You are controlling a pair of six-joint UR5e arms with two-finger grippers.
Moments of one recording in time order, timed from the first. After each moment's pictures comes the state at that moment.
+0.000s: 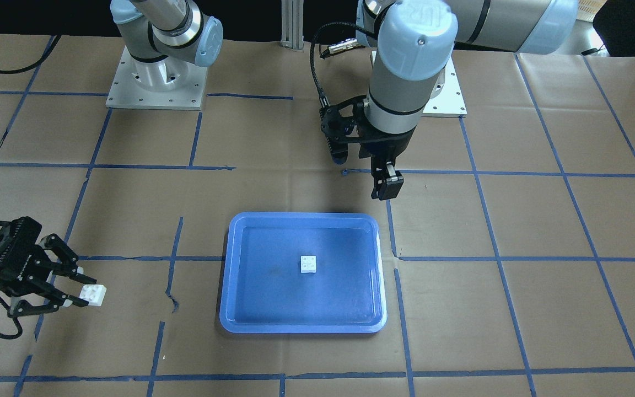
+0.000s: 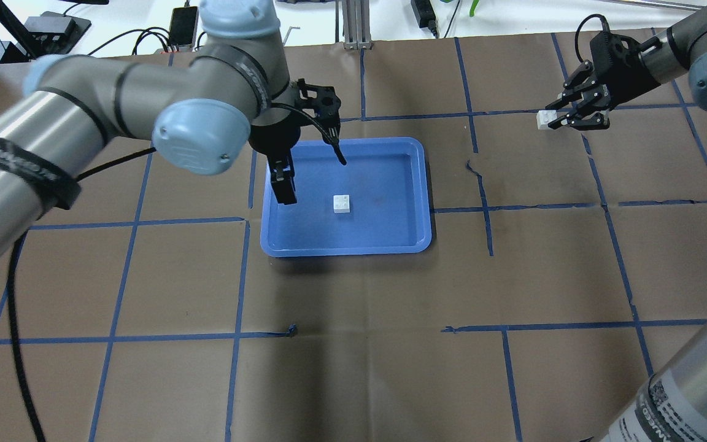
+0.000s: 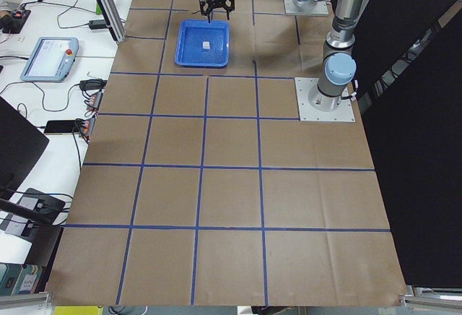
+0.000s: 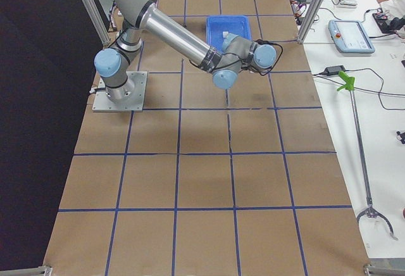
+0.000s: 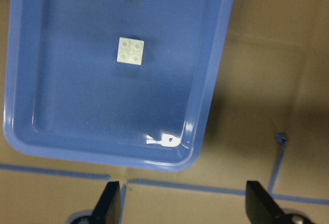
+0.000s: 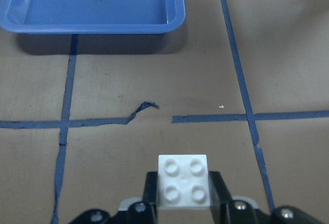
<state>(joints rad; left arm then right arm) -1.75 -1.68 -1.59 -1.52 1.58 1.15 1.22 -1.14 1.57 -1.86 -0.97 -1.94</state>
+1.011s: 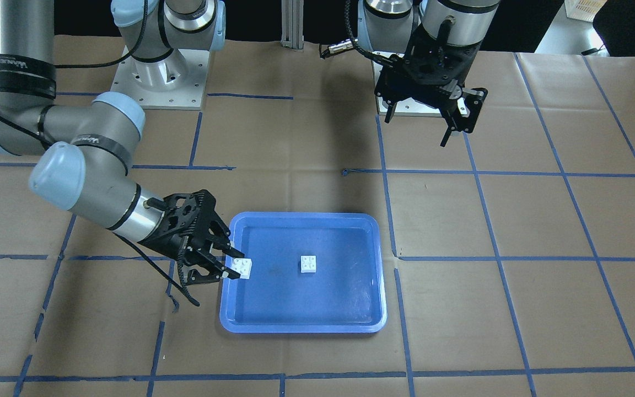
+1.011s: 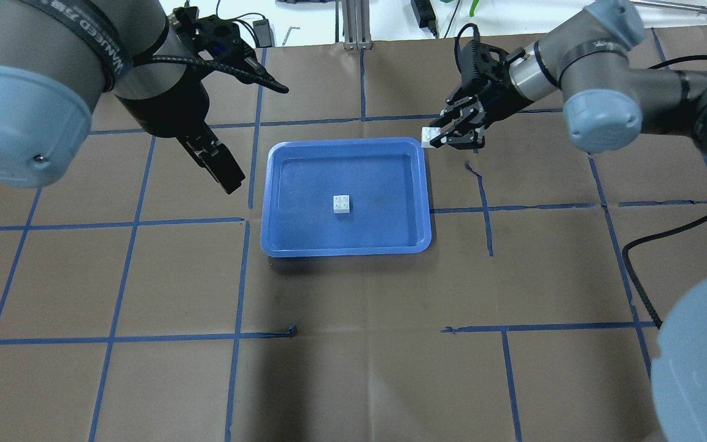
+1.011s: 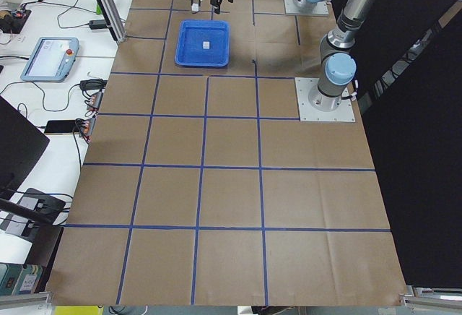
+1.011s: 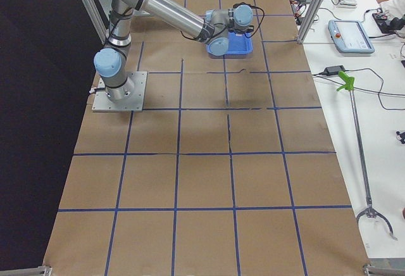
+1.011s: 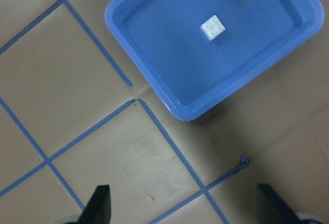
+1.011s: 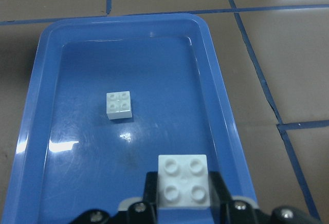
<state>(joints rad) -1.66 -1.52 -1.59 -1.52 1.59 0.28 1.57 -1.18 1.80 -2.37 -0.89 -1.40</state>
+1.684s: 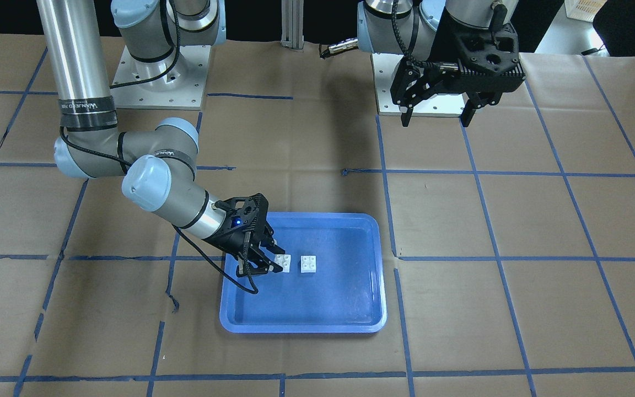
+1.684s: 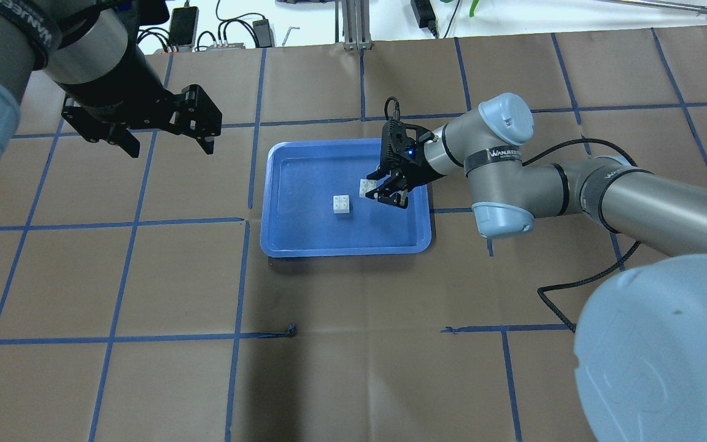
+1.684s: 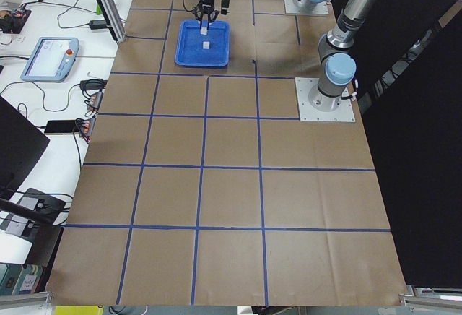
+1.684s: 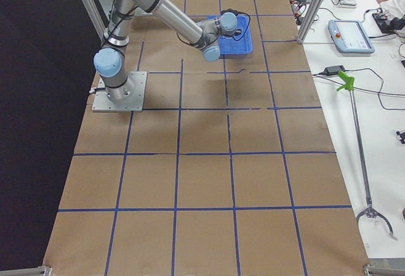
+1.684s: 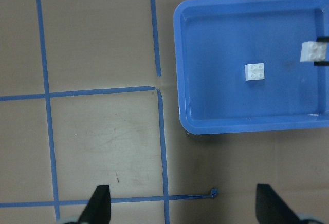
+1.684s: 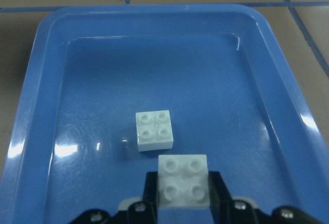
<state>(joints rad) -1.62 -1.49 -1.58 -1.54 1.59 -0.06 1.67 -1.05 1.91 -2.66 -0.91 -1.33</state>
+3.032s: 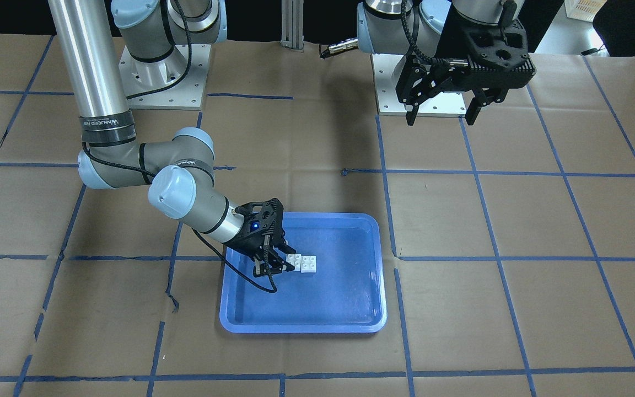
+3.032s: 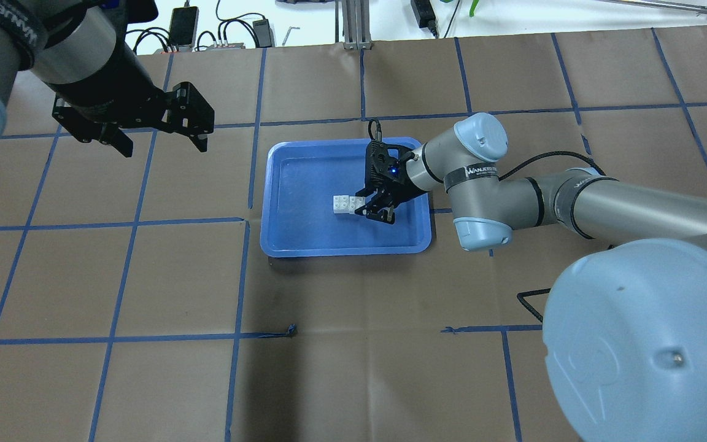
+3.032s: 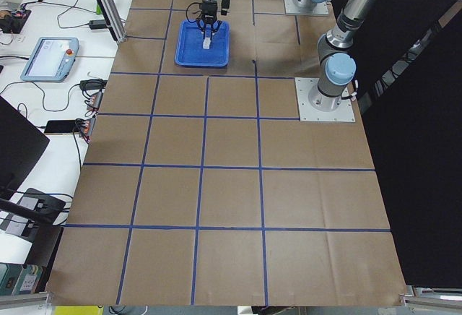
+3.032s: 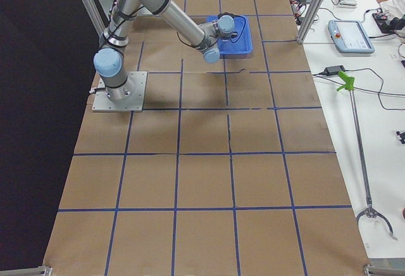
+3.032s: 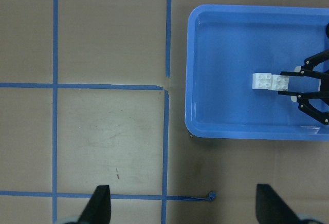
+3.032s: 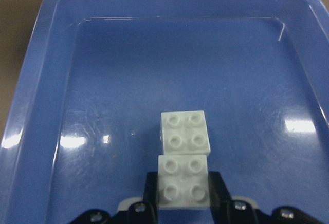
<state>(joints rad) -1.61 -1.48 -1.59 -1.53 1.59 -0.06 1.71 -1.00 1.91 -2.70 -0.93 -1.32</state>
